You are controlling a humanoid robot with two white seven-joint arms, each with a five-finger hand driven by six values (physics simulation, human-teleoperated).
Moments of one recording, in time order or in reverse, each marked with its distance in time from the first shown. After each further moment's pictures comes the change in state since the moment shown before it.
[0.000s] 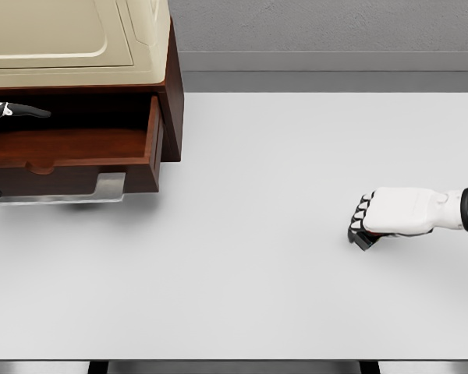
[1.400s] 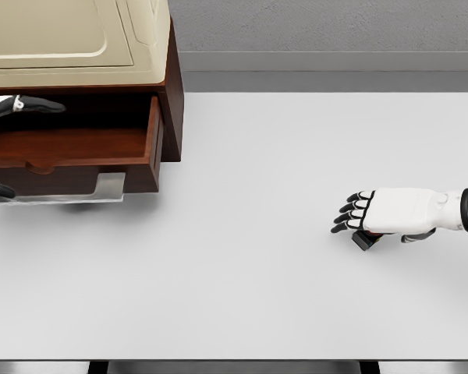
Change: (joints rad) left arm -0.005 0.024 0.014 -0.111 0.106 0.065 0.000; right arm -0.002 -0.002 0.002 -0.001 0.001 0.000 0.000
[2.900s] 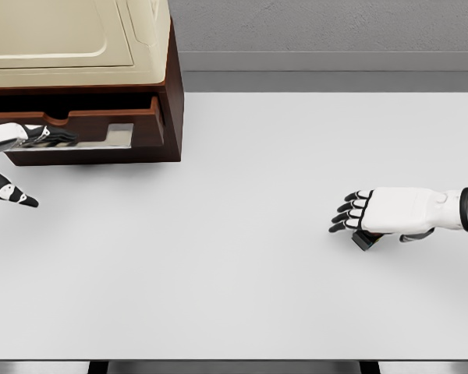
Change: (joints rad) left arm 0.048 -0.152 -0.012 0.107 -0.157 0.303 0.013; right arm -0.003 0.000 0.000 -0.011 -0.001 0.000 0.000
